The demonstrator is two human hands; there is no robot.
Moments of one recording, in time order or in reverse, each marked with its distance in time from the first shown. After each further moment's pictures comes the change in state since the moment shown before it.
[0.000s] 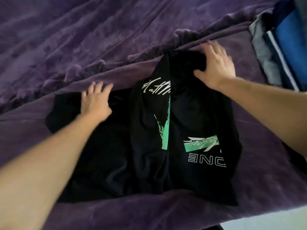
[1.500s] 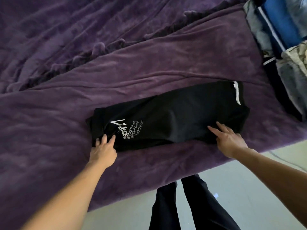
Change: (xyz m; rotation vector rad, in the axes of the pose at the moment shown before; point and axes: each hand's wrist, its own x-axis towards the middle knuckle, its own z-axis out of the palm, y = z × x) left_hand -0.268 -0.084 0.120 -0.062 -0.481 -0.103; right_hand -0.343 0.003 0.089 -0.184 -0.583 0.187
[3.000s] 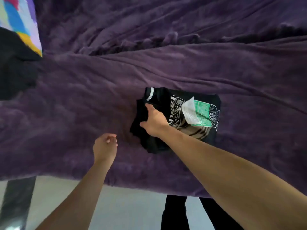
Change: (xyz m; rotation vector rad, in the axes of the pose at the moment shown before) left_hand -0.044 -0.099 0.039 -1.303 0.476 -0.538; right_hand 0.004 -0.386 -0.038 0.465 -0.180 -0.476
